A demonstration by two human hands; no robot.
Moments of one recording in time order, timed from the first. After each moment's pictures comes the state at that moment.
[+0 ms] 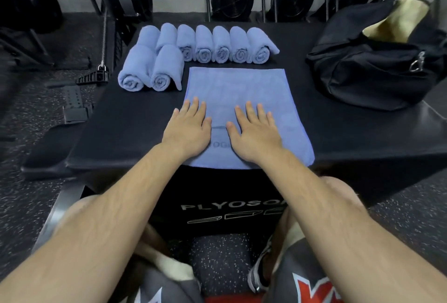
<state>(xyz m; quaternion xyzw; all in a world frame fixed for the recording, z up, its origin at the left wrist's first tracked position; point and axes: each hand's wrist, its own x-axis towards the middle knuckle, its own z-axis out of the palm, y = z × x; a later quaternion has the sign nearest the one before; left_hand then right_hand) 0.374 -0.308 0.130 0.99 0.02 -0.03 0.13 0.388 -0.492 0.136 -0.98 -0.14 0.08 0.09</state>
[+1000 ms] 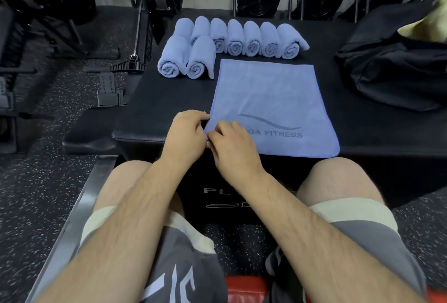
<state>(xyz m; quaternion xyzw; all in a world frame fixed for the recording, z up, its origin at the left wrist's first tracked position) 0.280 -0.274 0.131 0.92 0.07 0.22 0.33 0.292 -0.409 0.118 -0.90 -0.34 -0.21 0.17</state>
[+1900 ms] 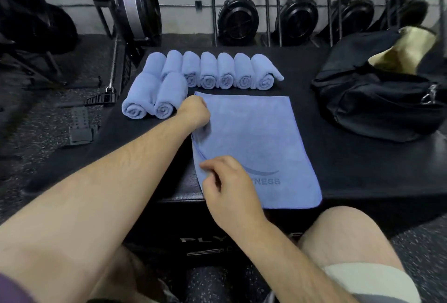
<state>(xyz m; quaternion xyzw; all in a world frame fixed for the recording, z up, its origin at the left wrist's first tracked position) 0.494 -0.294 0.176 0.96 0.13 0.01 0.26 0.316 -0.450 0.150 -0.87 -0.21 -0.06 0.44</state>
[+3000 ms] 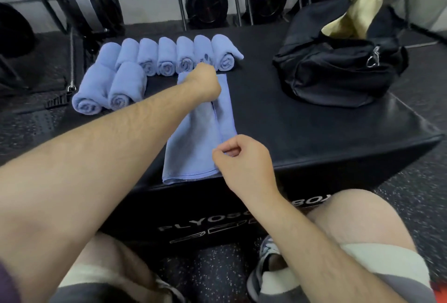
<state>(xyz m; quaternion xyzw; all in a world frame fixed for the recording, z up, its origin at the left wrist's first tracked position) 0.522 -0.410 0.206 0.99 0.03 0.02 0.12 0.329 -0.538 0.164 -0.84 0.04 -0.02 0.54</state>
